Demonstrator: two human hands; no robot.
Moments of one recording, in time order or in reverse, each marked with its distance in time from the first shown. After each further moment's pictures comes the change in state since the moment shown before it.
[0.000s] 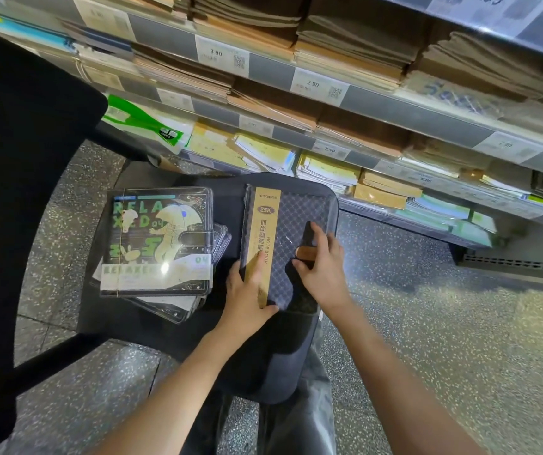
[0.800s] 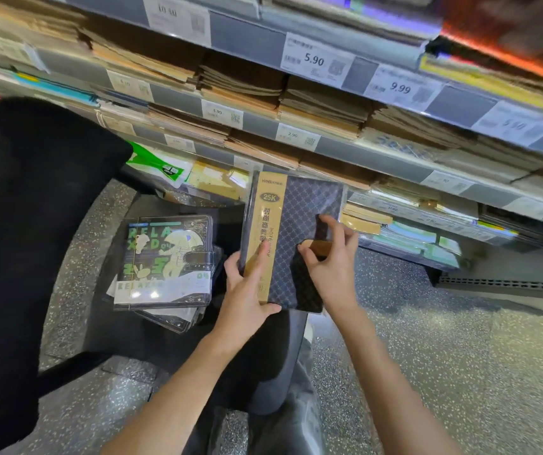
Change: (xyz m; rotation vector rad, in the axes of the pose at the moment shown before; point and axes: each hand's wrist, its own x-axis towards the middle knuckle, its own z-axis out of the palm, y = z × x) left_hand -0.039 0.061 -0.042 -0.095 0.169 0.232; right_hand -0.029 -0.061 -0.071 0.275 0.295 -0.120
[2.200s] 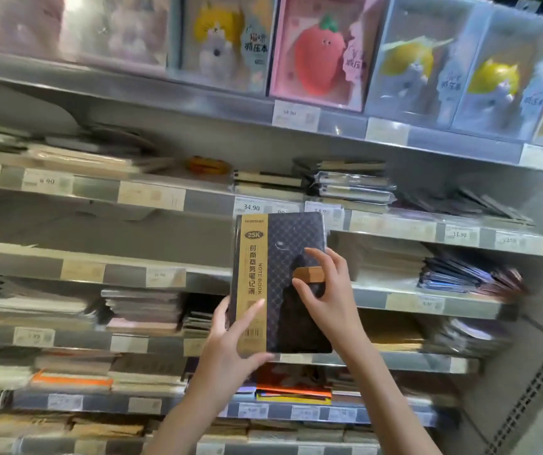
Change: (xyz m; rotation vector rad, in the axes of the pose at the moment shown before) left_hand -0.176 0.396 -0.259 -0.113 0.274 0.868; right_hand -0.121 -0.422 -0.330 -0.142 0.565 -0.777
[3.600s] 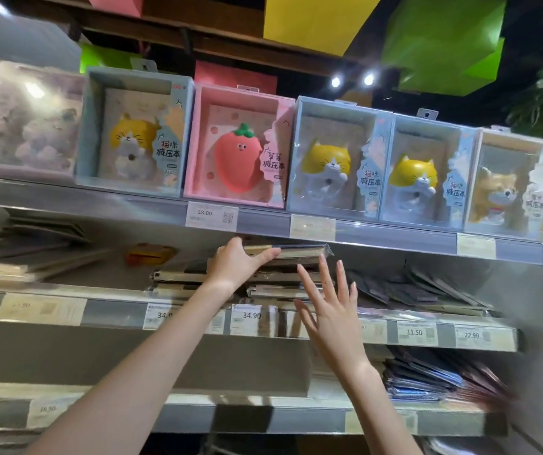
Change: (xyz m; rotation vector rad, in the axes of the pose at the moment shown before) left_hand 0.275 0.178 0.022 0.243 0.214 0.002; right_hand 0.156 0.094 -0.101 -0.787 0.268 -0.309
